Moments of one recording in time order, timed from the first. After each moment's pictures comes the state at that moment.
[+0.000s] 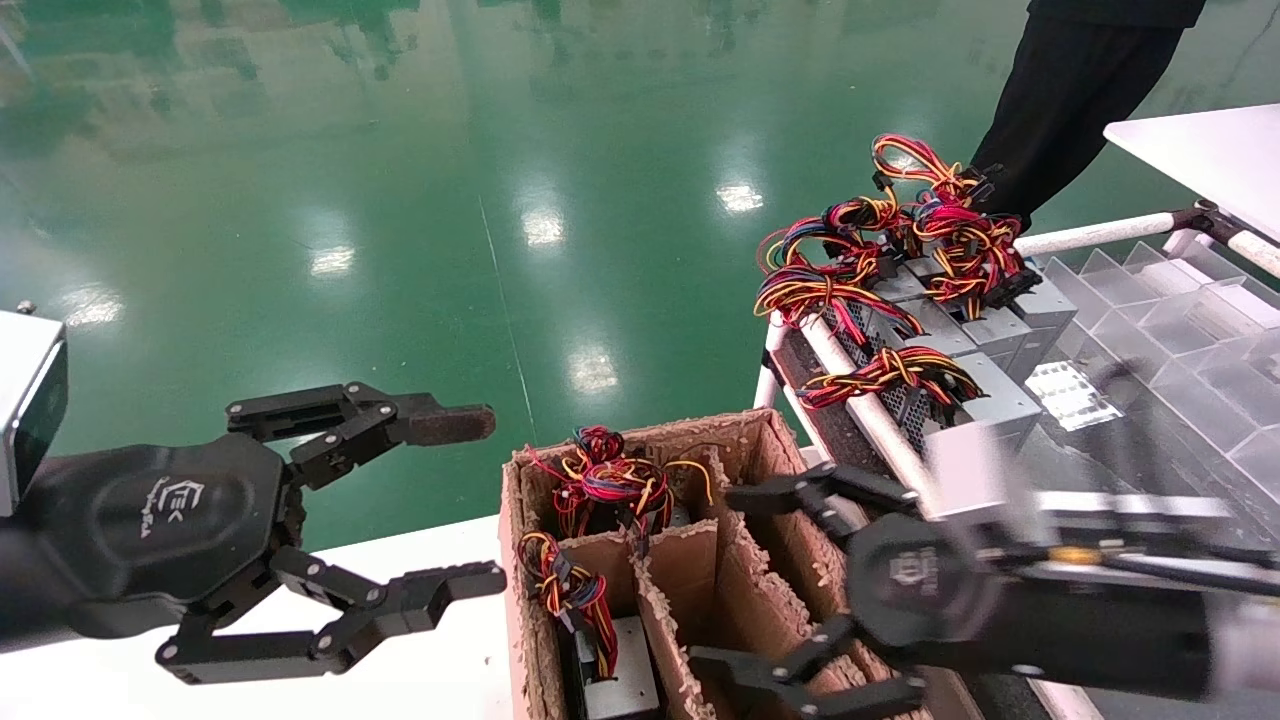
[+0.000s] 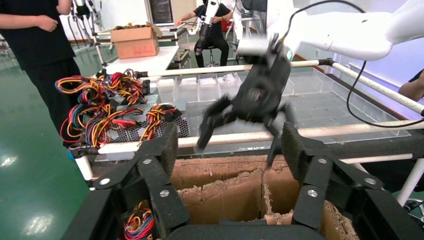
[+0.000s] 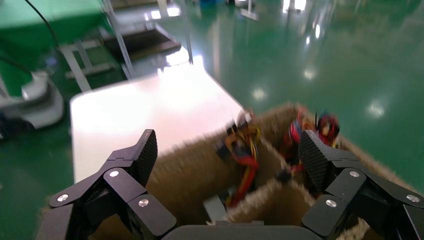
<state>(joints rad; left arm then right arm) -1.09 0.57 0.38 -1.25 0.66 1.45 -0.13 1.11 -0.76 -0.43 1.20 -1.01 -1.39 0.18</state>
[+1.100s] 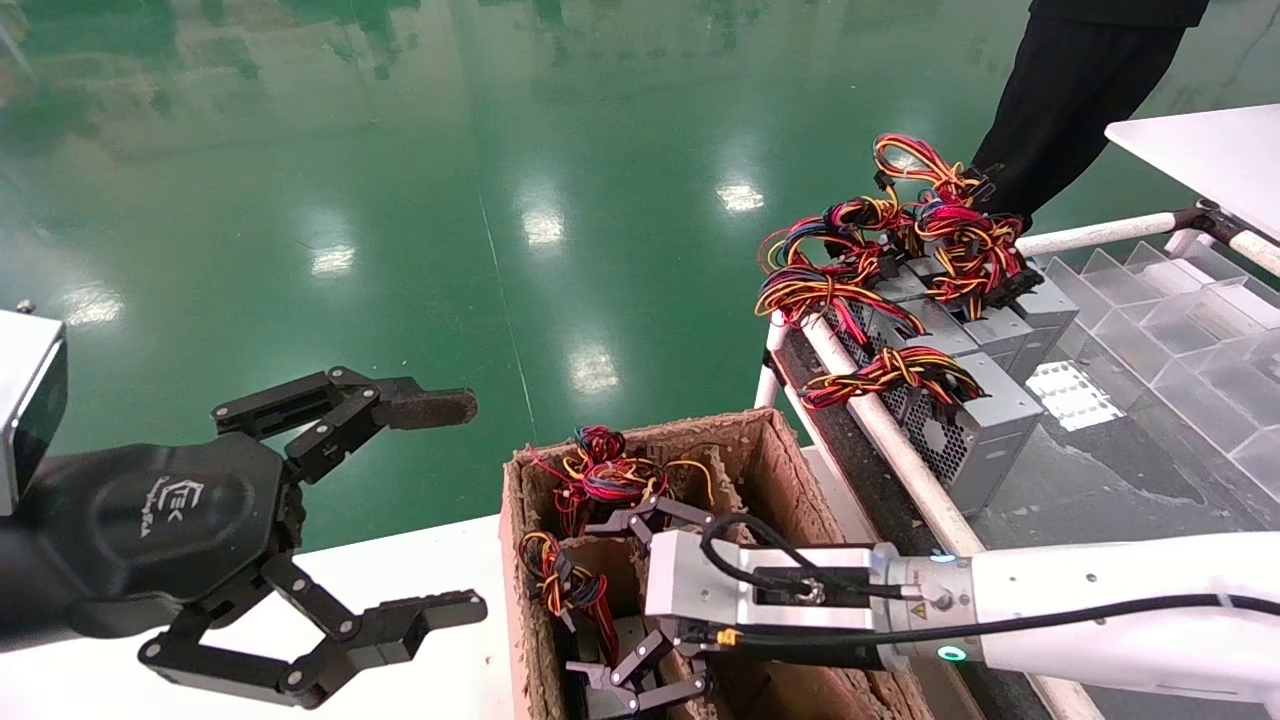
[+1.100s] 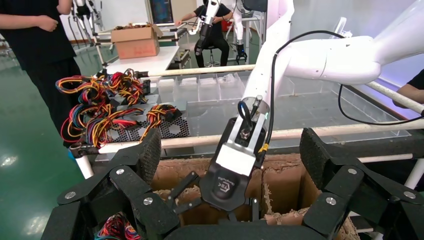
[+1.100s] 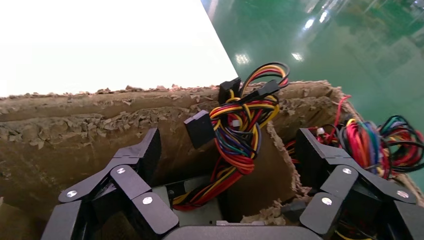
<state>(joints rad) -1.09 0.57 0.38 -1.25 0.66 1.45 -0.13 1.14 -1.03 -0.58 1.20 -1.37 -1.16 -0.04</state>
